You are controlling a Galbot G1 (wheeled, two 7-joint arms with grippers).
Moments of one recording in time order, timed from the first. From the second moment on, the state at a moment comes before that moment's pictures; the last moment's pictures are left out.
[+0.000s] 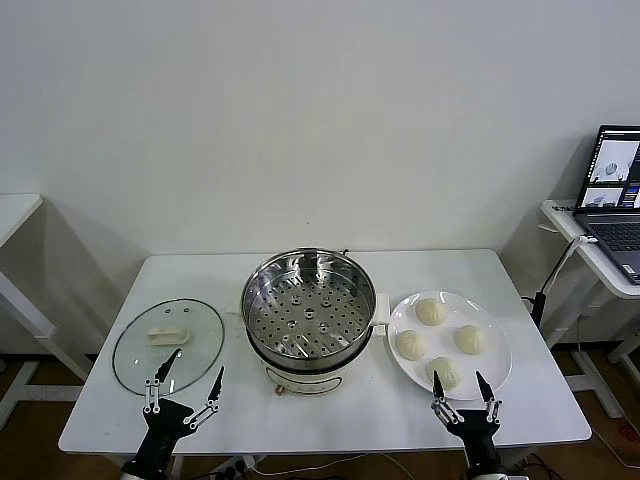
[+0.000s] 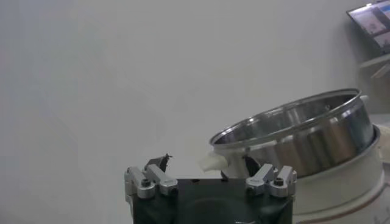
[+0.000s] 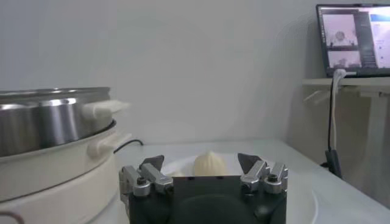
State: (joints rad) left arm 1.78 -1.19 -0.57 -2.03 0.06 -0.39 -0.03; right arm -1.64 1.12 0.47 1.90 0.37 0.26 0.25
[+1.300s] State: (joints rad) left arm 1.83 -1.22 -0.57 -2.09 0.08 -0.38 -0.06; right arm -0.11 0.74 -0.46 1.02 0.30 -0.02 -0.94
